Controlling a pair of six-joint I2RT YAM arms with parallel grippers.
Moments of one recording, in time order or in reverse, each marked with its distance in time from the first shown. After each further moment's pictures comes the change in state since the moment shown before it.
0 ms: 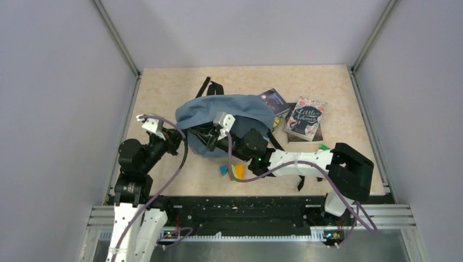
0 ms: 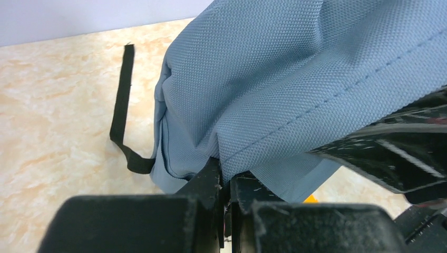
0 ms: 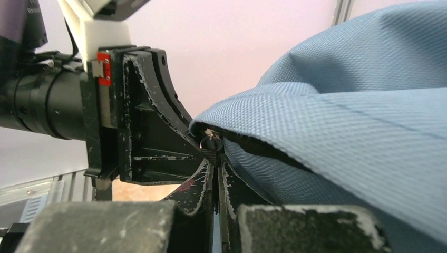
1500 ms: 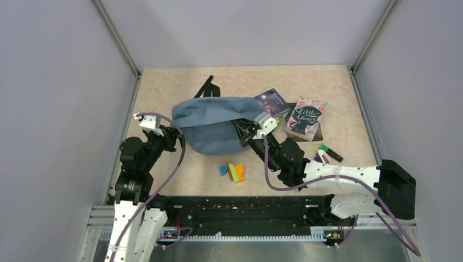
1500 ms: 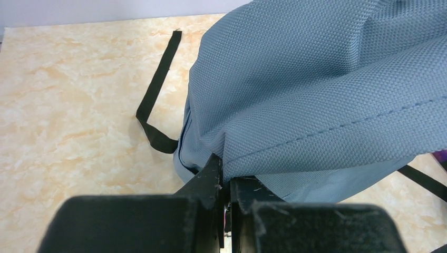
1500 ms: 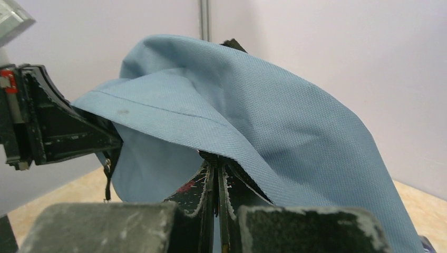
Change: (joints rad) left arm -0.006 0.023 0.001 -0.018 -0.193 0.004; right arm 0.001 -0.395 -0.286 -0.054 0.415 -0.141
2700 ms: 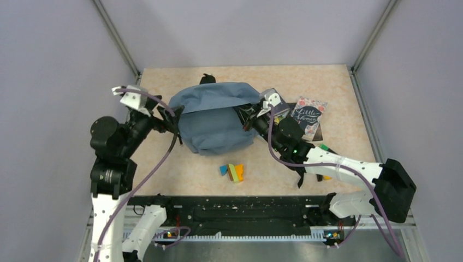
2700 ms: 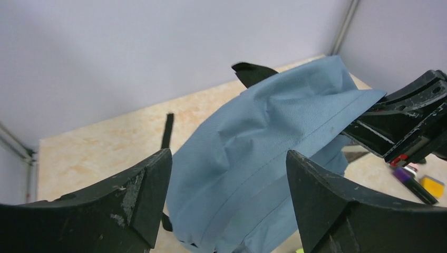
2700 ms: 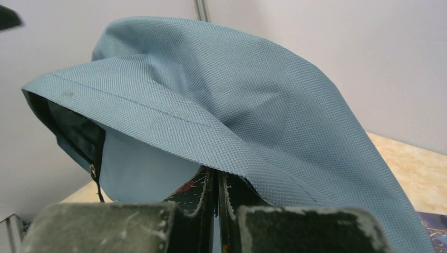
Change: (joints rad) left arm -0.019 0.178 0.517 -0.121 0.086 0.078; right arm -0.222 0.018 0.100 -0.217 -0.185 0.268
